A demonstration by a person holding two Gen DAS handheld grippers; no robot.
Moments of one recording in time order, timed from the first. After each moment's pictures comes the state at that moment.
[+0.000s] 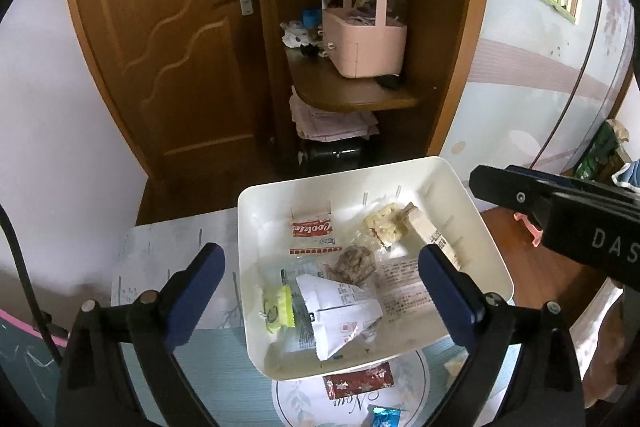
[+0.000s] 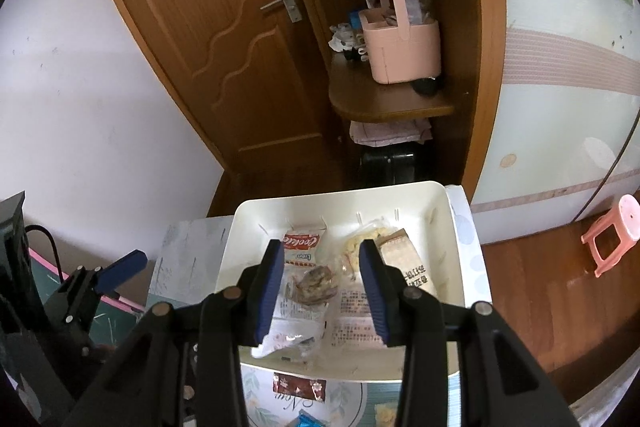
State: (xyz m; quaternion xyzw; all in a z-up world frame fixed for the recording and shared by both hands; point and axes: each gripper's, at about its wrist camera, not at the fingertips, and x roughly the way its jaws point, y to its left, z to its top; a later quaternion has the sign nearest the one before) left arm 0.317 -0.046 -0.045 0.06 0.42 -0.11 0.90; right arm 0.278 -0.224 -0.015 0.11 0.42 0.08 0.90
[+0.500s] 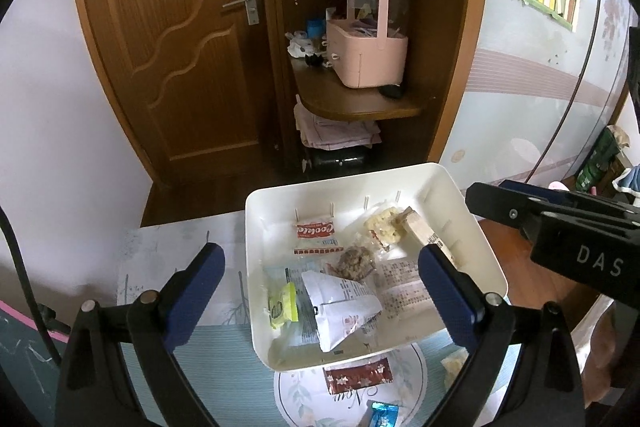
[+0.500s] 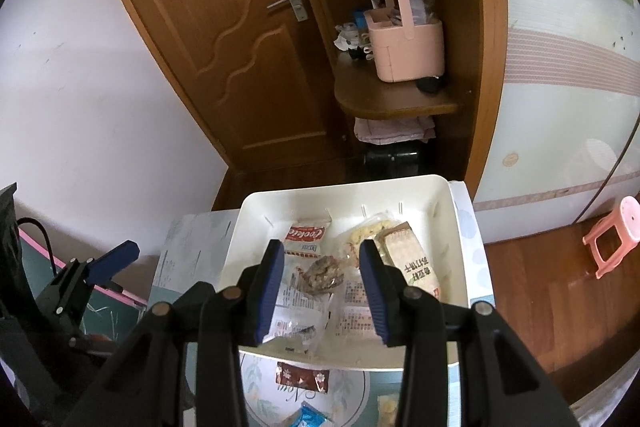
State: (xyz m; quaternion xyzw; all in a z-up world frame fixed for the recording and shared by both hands) left arm 0.300 -0.044 -0.035 0.06 0.40 -0.10 0.91; right arm 0.270 -0.222 -0.013 0.11 0.42 0.09 0.89
